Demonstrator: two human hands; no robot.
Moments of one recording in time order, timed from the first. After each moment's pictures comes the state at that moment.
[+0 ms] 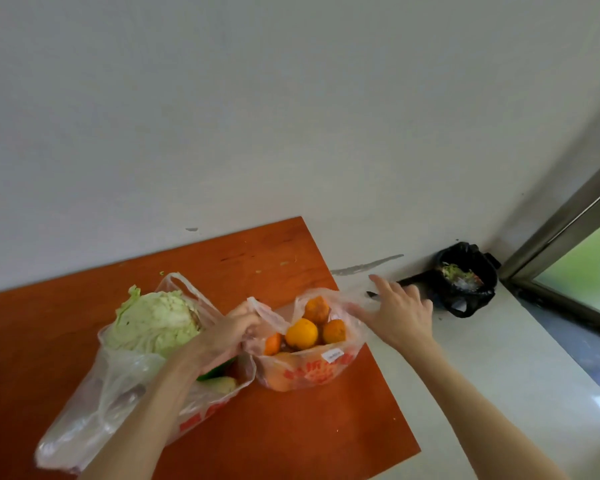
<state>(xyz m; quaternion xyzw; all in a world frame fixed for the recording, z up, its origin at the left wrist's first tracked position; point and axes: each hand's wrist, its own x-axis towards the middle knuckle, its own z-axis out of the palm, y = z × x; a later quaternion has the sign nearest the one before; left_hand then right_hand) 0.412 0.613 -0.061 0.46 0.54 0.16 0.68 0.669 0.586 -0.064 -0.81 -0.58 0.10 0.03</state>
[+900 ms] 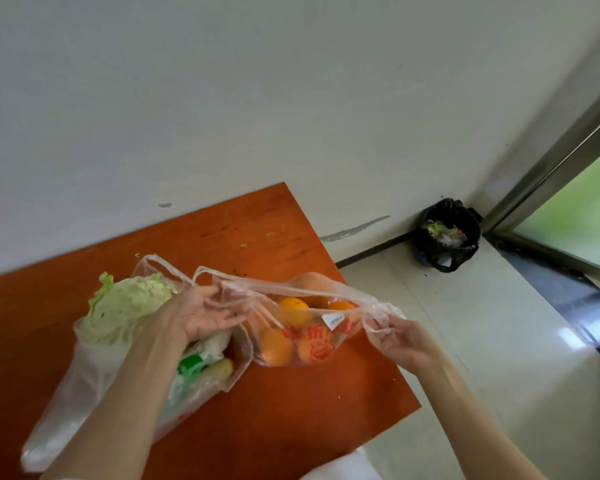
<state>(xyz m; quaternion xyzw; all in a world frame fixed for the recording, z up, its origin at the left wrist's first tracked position) 0.391 0.652 -0.080 0.02 0.53 0.27 0.80 0.687 0.535 -0.136 -0.40 0.17 0.71 0.55</state>
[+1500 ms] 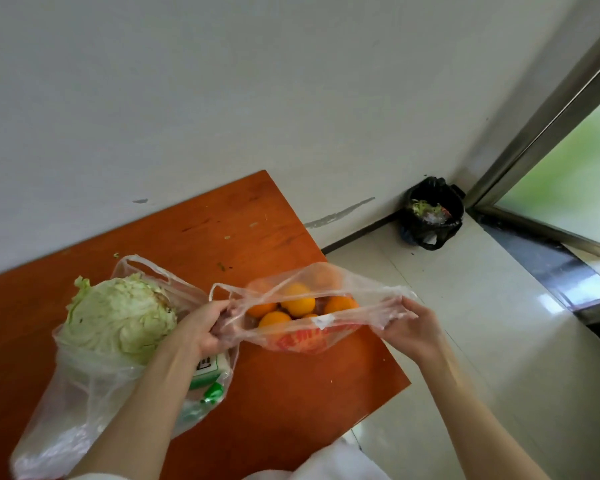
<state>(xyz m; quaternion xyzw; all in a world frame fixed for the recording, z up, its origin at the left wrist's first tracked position) 0.411 0.632 -0.118 0.11 0.62 0.16 0.76 0.706 0.513 -0.142 -0.36 0.19 0.70 0.59</state>
